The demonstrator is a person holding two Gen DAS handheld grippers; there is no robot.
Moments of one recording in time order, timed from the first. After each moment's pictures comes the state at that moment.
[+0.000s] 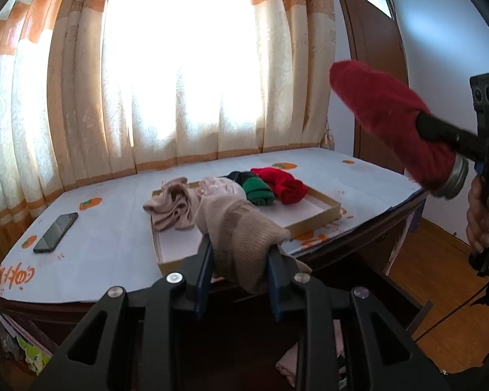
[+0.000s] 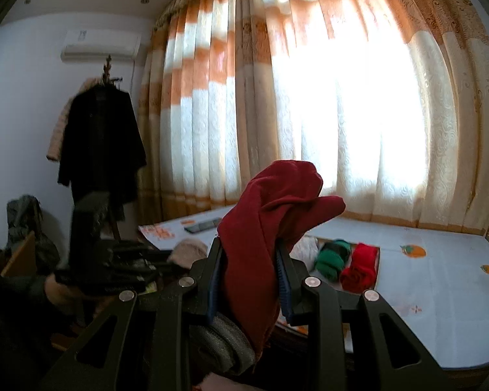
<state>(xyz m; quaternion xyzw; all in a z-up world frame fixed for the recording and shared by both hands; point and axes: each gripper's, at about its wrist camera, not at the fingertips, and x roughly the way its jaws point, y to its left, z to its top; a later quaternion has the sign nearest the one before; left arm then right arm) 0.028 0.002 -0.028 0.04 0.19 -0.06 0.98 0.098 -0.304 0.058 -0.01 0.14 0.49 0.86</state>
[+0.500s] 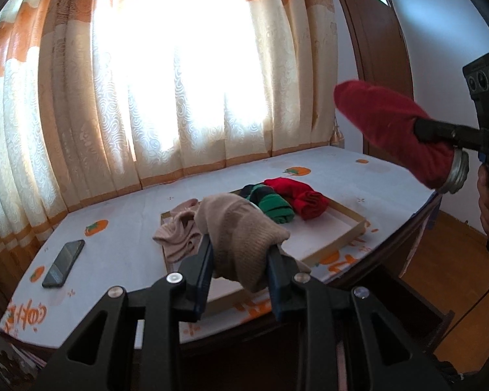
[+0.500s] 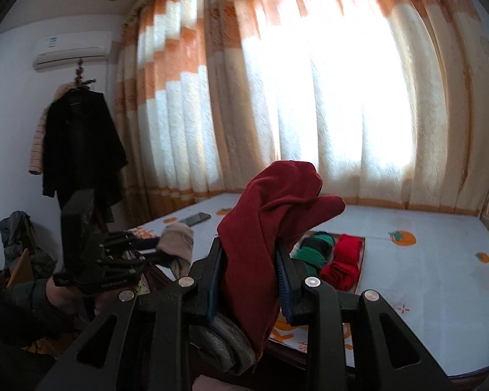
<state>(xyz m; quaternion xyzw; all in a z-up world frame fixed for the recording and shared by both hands) 0.084 0.008 -0.006 0.08 0.19 -0.05 0.98 0.158 -0.296 0.064 0.00 0.21 0.45 0.87</state>
